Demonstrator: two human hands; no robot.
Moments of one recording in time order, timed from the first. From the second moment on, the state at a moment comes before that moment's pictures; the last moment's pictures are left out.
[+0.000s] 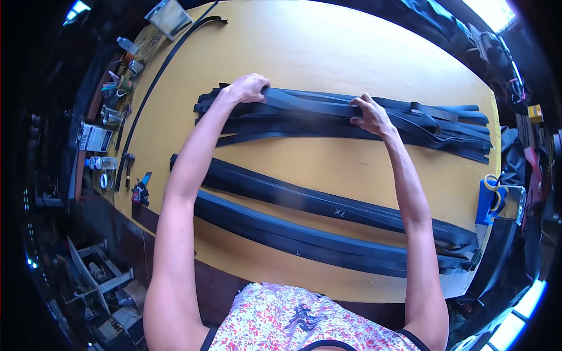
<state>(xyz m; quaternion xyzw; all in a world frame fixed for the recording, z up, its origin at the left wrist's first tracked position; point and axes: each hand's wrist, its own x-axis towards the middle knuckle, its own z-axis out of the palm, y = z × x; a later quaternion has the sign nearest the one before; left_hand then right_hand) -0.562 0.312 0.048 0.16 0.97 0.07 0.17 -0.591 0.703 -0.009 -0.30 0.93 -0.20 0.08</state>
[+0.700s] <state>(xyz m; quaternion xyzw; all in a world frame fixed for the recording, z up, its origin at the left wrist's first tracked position) -0.555 0.317 0.041 0.18 0.98 0.07 0.10 -0.596 0.695 -0.006 -0.29 0.94 -0.17 0.11</state>
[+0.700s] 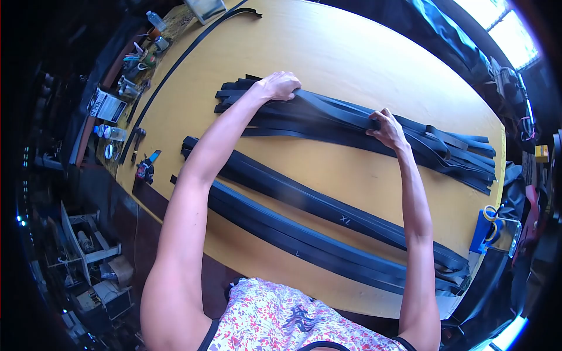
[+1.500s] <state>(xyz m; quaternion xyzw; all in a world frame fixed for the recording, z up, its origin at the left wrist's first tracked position) -0.565 0.321 0.040 0.17 0.97 0.03 0.18 -0.576 0.525 -0.022 -0.40 0.87 -0.29 0.05</state>
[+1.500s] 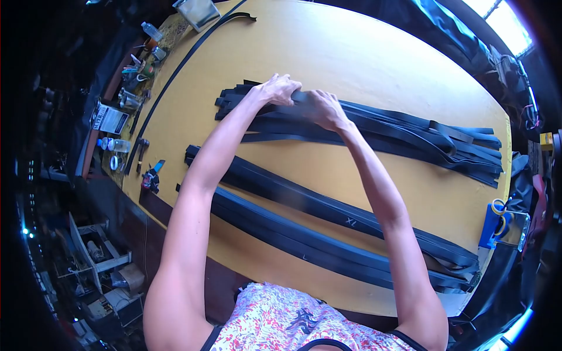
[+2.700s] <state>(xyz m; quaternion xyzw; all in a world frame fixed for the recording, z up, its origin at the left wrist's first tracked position) -0.493 0.182 0.034 0.05 0.99 0.15 0.07 -0.579 0.533 0.022 -0.32 0.89 -0.29 0.14</state>
